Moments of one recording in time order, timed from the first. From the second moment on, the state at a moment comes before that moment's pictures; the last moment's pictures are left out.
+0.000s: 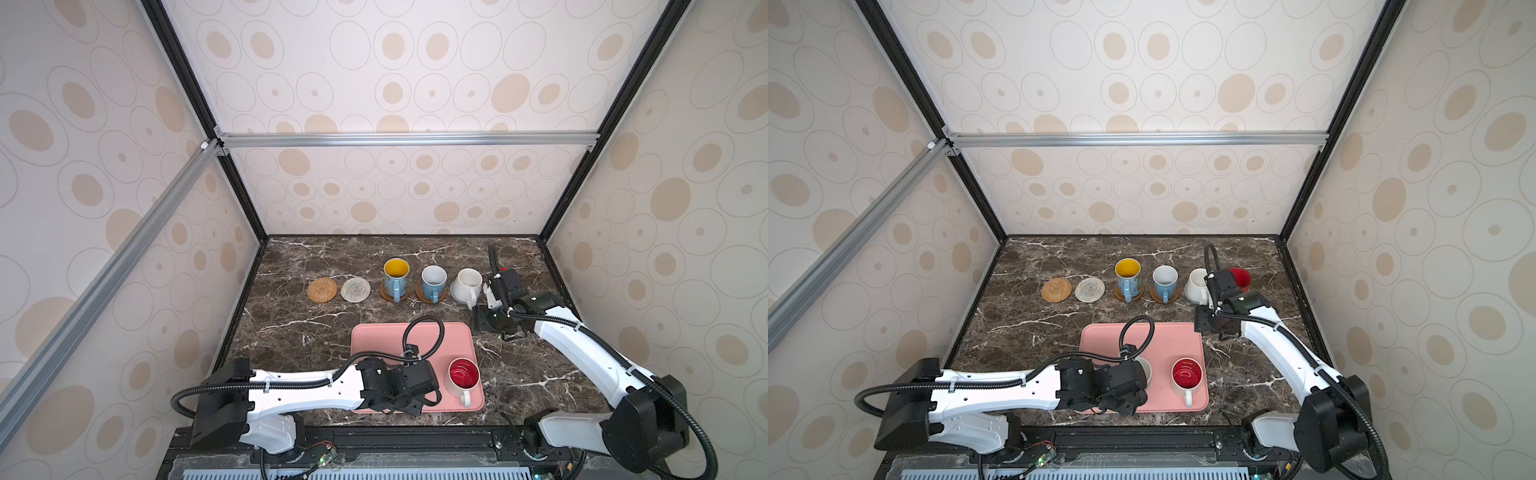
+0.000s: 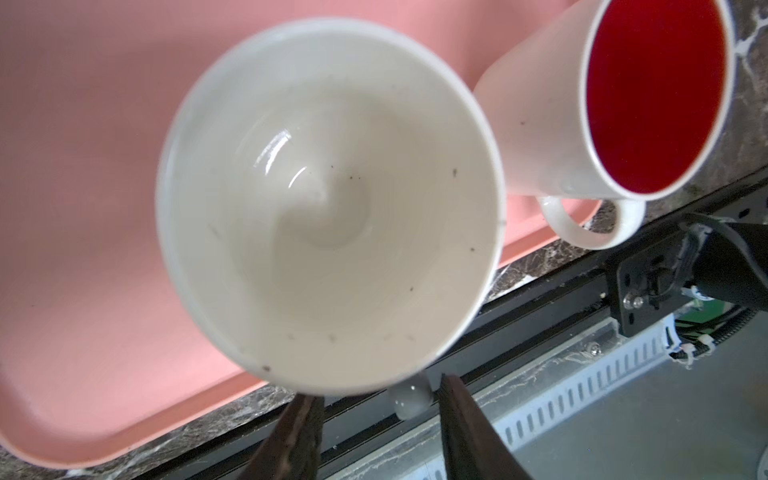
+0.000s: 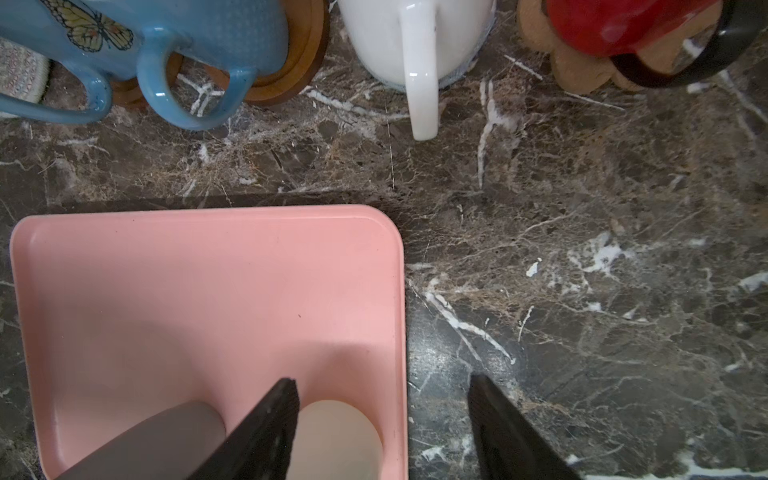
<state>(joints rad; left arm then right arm) -1.34 1.40 0.95 -0.73 -0.13 -1.04 0.34 1.29 1.02 -0.88 -0.02 0.40</state>
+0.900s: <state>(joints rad) -1.34 1.44 0.94 -0.73 -0.19 -1.04 0.34 1.28 1.00 -0.88 -0.02 0.41</state>
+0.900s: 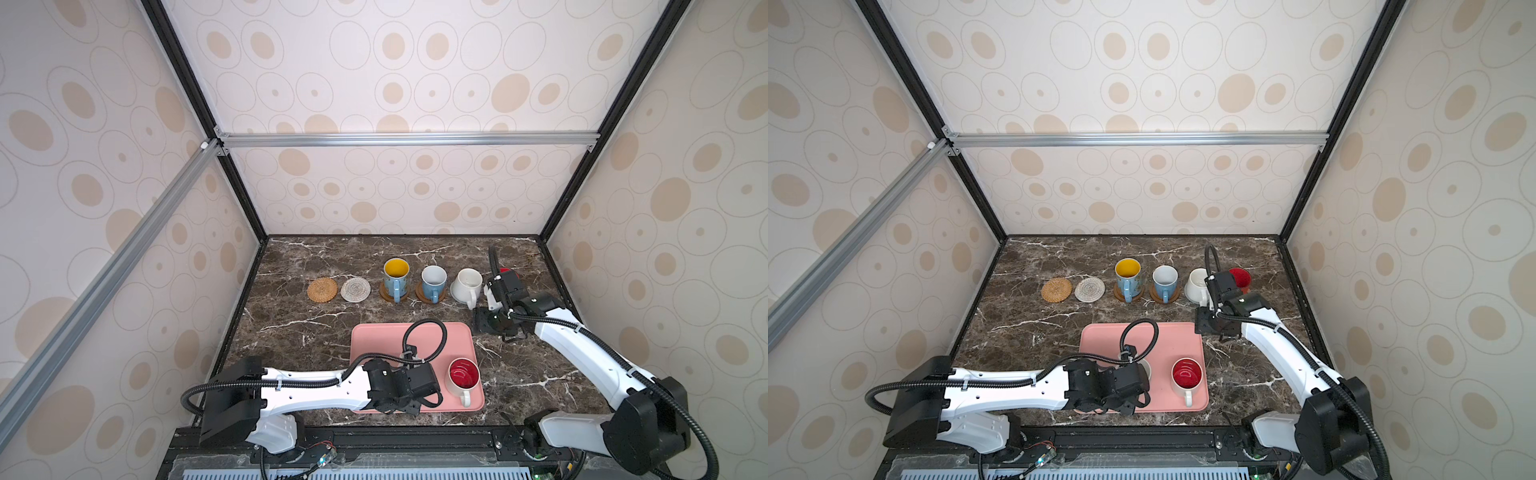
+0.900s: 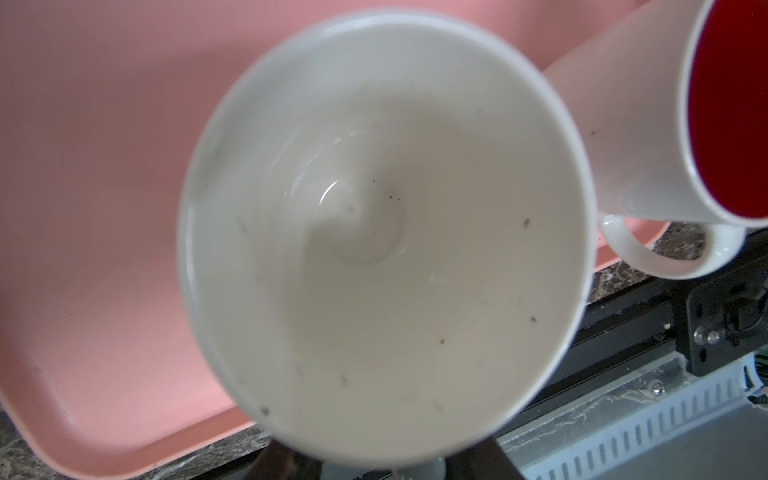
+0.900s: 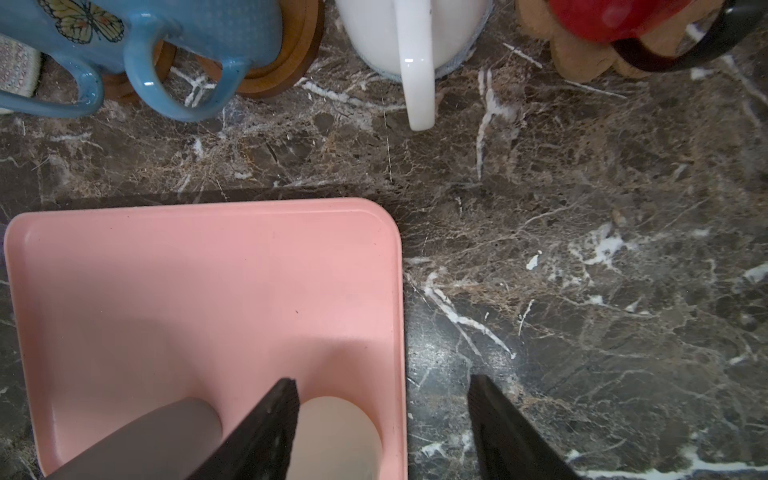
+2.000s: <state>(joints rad) -1.34 1.49 0.92 -0.66 -0.28 -1.02 0.34 1.24 0.98 -0.89 -0.01 0.43</state>
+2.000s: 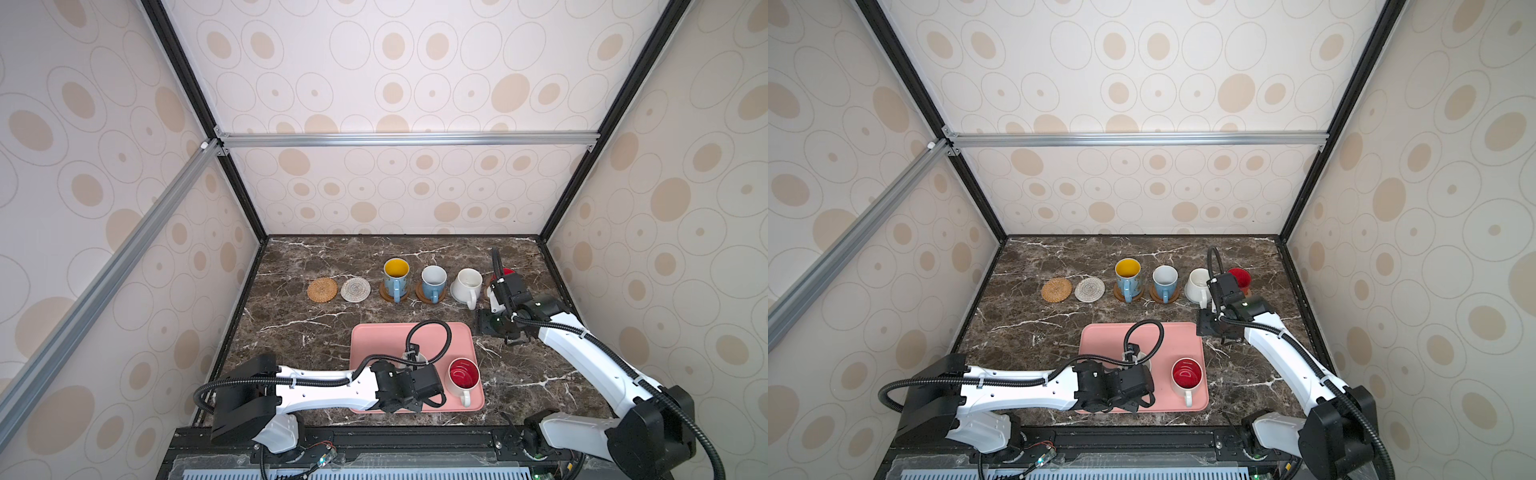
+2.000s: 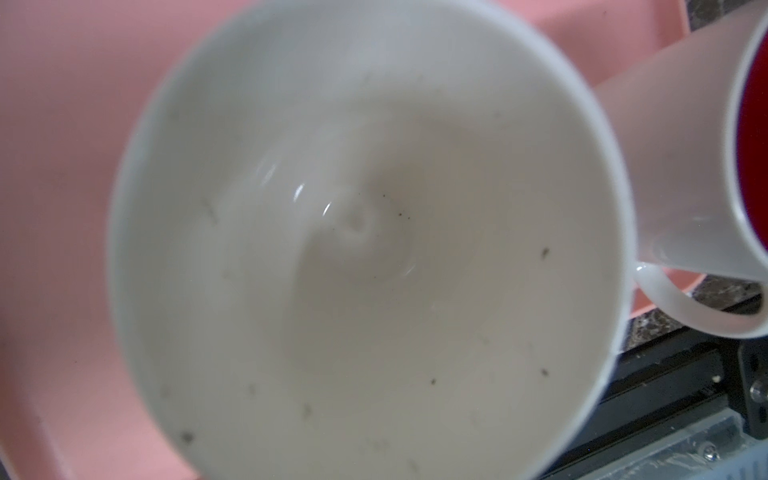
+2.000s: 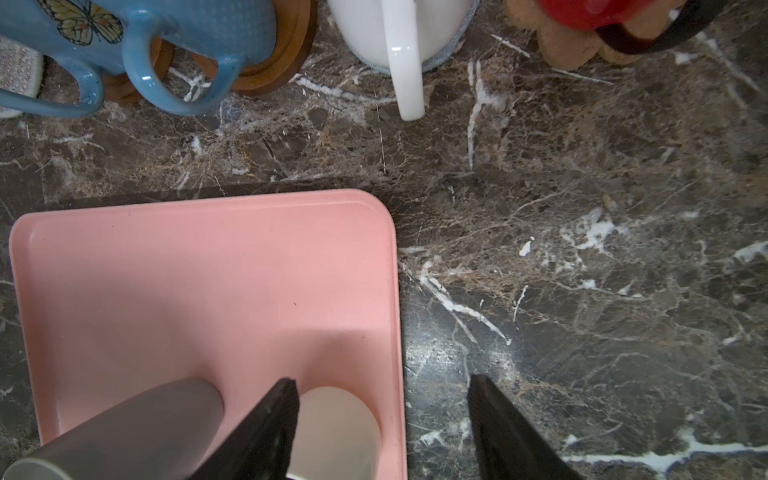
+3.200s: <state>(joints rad) -1.13 1.19 0.80 -0.74 -0.34 -0.97 0.34 1.21 0.97 -0.90 0.00 0.44</state>
